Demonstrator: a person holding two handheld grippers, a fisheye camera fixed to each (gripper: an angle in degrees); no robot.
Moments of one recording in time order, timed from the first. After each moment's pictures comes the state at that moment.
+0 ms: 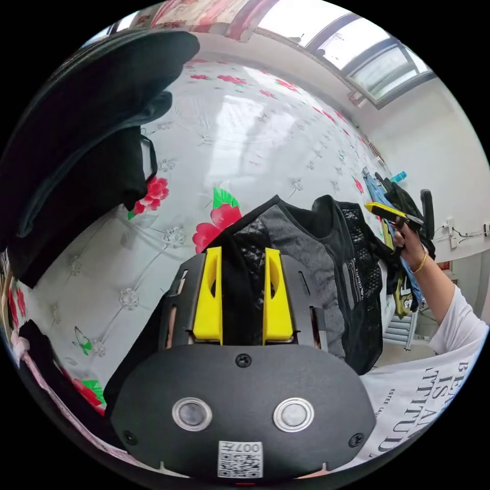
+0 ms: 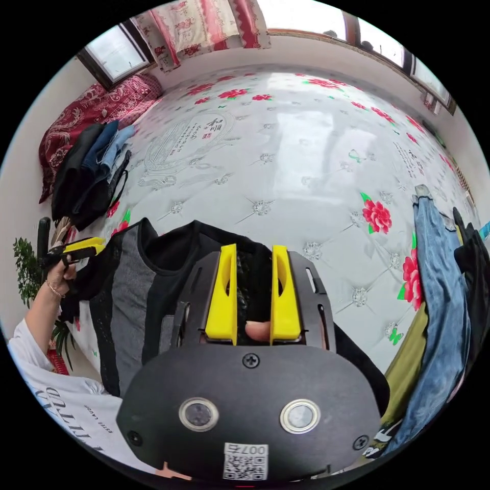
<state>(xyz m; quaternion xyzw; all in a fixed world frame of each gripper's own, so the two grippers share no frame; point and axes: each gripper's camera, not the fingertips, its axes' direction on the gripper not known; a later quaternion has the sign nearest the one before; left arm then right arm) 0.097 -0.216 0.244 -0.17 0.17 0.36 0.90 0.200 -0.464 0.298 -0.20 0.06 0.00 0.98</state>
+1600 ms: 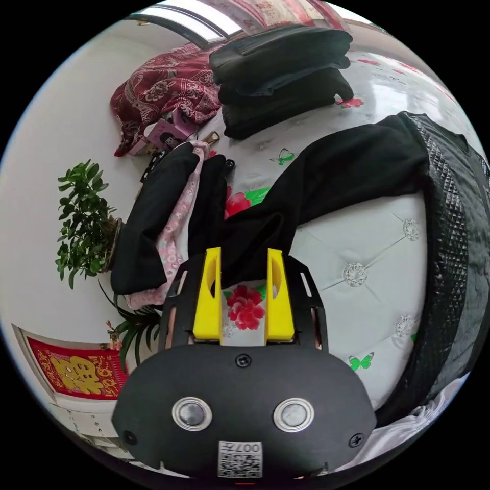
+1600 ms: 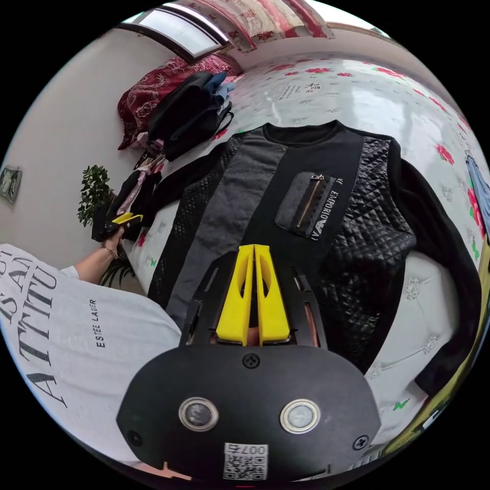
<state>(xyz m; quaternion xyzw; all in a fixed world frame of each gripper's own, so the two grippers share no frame) -0.123 -0.023 0.131 -0.02 -0.28 0.27 0.92 0.129 -0.236 0.180 -0.23 -0.14 -0.05 0.96</state>
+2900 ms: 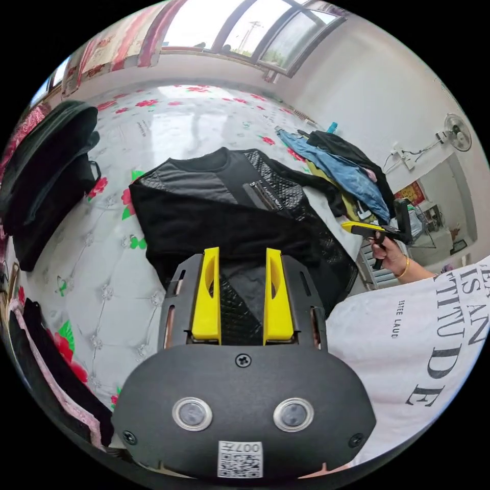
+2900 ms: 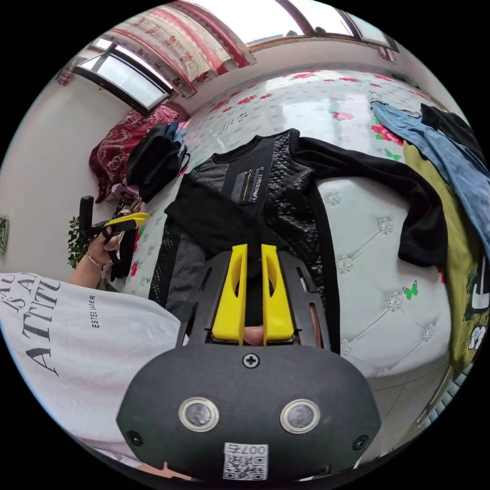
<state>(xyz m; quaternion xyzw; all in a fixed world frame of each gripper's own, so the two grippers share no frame) -0.069 0.050 0.072 -0.14 0.23 0.46 0.84 0.190 -0.141 0.044 -0.13 -0.05 0.10 0.98</state>
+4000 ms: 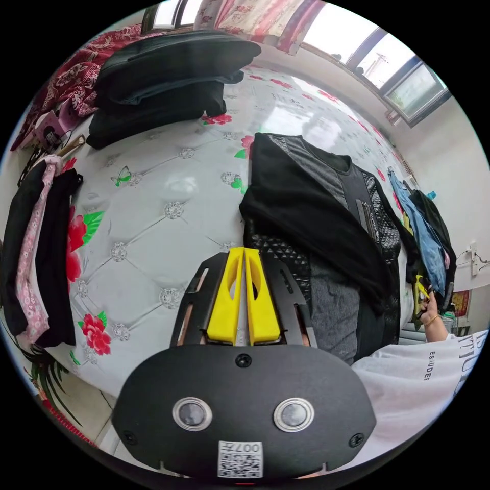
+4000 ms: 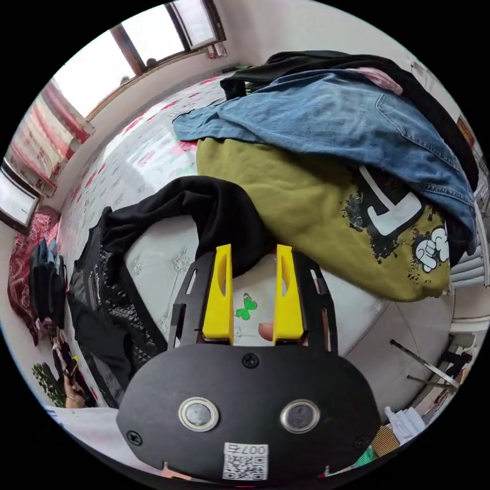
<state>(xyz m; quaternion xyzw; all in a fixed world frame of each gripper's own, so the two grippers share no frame) -0.076 0.029 0.167 -0.12 0.10 0.25 0.95 0.379 -0.120 -0.034 -0.05 0.20 0.38 0.90</state>
